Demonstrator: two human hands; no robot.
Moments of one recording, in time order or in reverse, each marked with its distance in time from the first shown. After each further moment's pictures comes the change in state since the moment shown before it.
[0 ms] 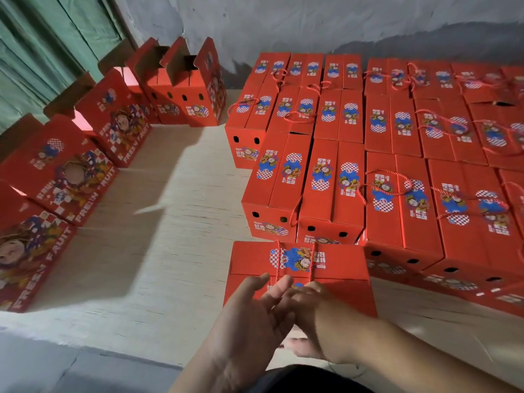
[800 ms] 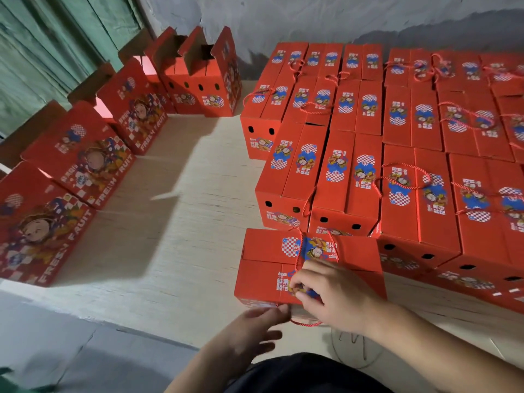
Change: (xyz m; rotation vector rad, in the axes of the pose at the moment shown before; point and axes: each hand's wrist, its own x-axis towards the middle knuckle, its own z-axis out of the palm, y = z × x) left_hand 0.017 -0.016 -0.073 0.875 0.182 -0.034; right_hand 0.005 0.013 0.000 0.165 0.312 0.111
